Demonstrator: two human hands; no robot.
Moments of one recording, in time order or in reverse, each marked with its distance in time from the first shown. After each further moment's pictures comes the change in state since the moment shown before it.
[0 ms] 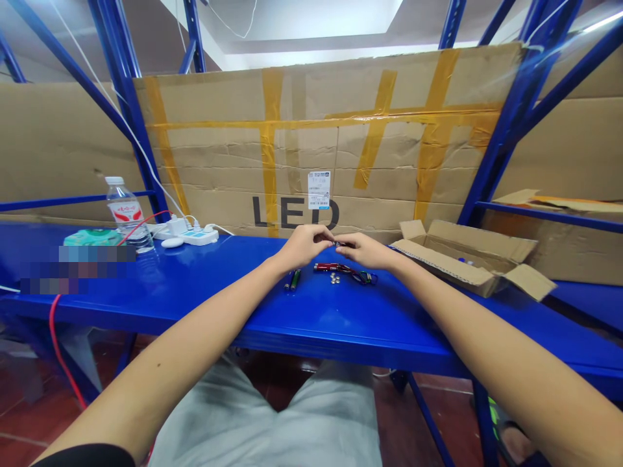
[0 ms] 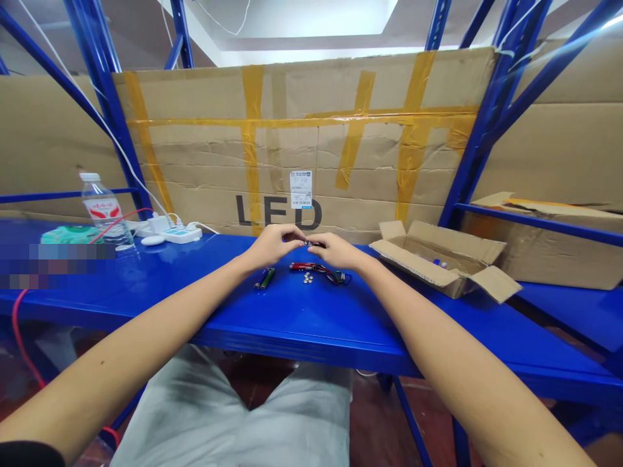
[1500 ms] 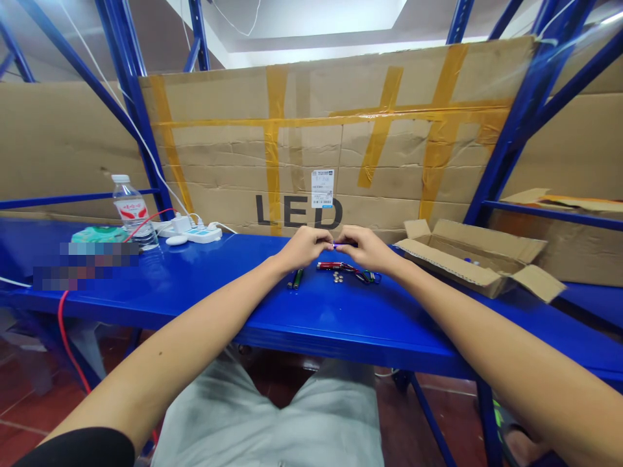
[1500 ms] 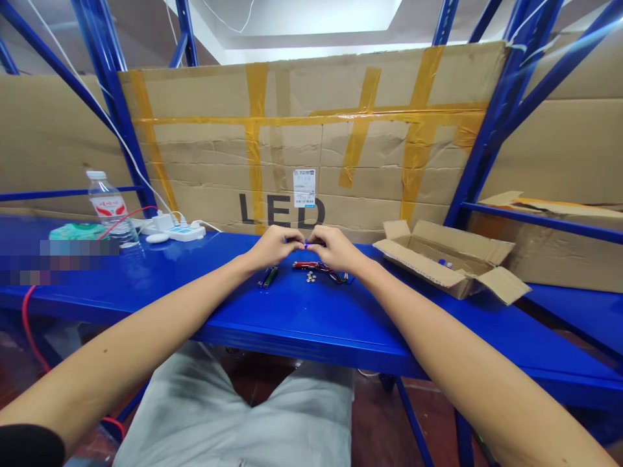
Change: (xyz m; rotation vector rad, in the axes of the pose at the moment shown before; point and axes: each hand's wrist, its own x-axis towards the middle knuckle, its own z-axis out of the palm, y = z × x) left_hand -0.004 -0.013 0.000 0.078 -0.050 0.085; right_hand 0.000 -0.014 0.007 -0.181 0.253 -0.123
